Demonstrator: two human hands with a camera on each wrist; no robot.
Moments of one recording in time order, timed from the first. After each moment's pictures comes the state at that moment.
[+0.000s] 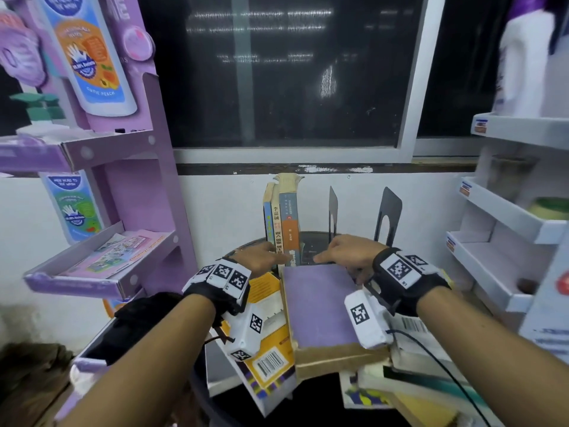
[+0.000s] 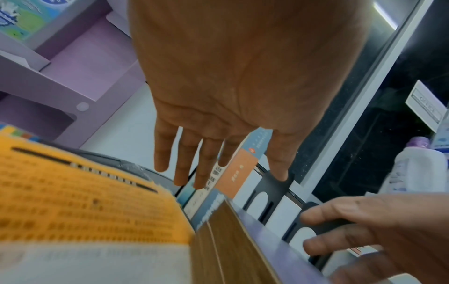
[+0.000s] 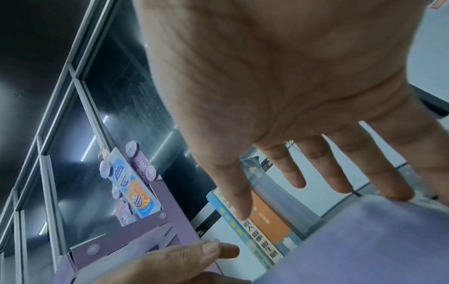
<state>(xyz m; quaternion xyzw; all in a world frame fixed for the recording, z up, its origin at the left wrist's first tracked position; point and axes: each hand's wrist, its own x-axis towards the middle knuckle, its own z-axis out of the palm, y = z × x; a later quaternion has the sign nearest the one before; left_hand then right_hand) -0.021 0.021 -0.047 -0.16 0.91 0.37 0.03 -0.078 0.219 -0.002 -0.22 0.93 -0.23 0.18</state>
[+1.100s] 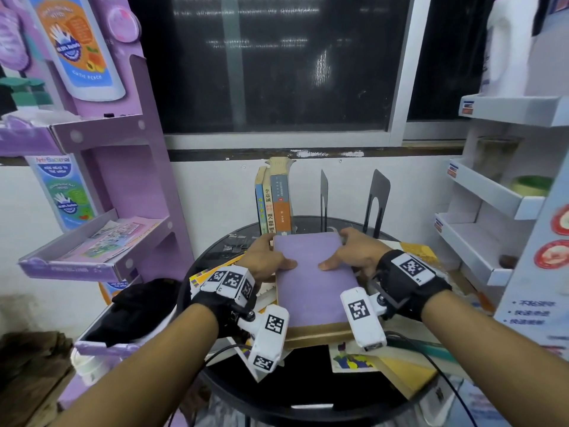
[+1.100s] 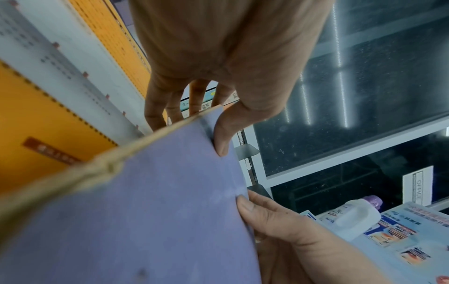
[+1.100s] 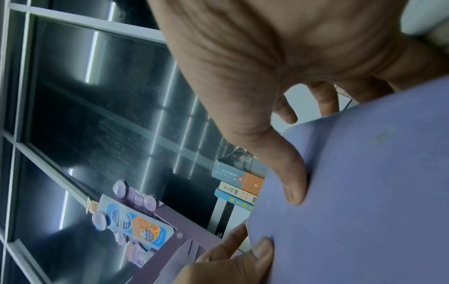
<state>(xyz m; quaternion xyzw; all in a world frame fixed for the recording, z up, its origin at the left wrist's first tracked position) 0.011 0.077 -0.066 -0.20 0.75 0.63 -0.04 -0.067 0.247 -0.037 -0.12 0.88 -0.41 0.20</state>
